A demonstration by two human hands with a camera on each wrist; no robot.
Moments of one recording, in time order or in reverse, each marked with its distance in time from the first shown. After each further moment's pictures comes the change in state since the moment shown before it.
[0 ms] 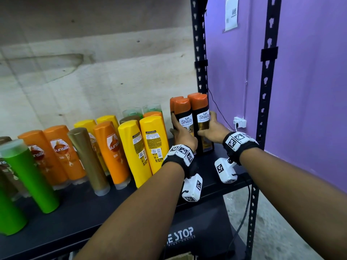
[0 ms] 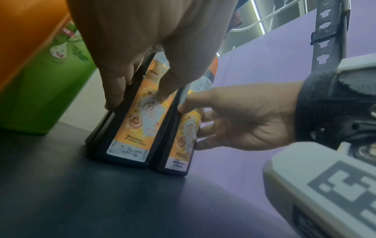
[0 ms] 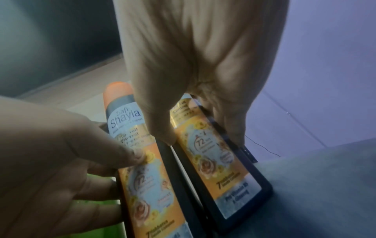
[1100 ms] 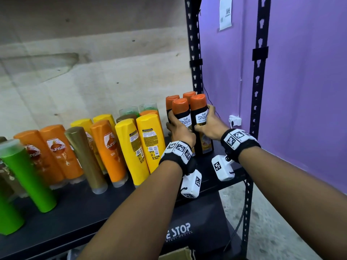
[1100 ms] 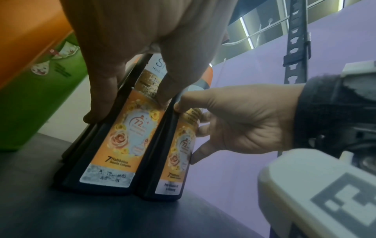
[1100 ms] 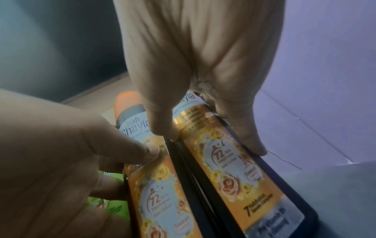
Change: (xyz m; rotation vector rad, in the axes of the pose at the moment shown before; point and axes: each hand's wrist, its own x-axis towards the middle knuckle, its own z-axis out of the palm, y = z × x) left_hand -0.029 0.022 -0.012 0.007 0.053 0.064; right_hand -0.021 -0.018 -0.010 -0.004 0.067 -0.050
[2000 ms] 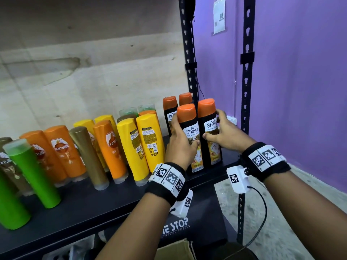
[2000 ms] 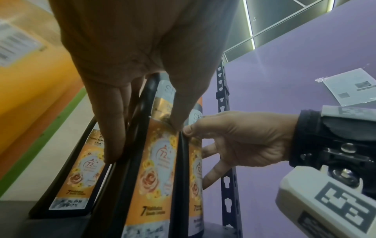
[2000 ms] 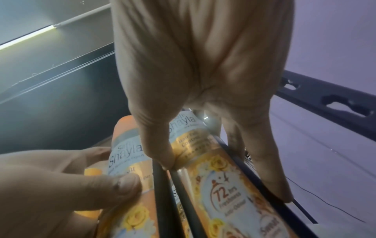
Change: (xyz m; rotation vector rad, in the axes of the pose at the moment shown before) left_hand -0.072 -0.009 -0.033 0.094 -0.076 0.314; right_hand -0.085 0.004 -0.048 0.055 -0.080 -0.103
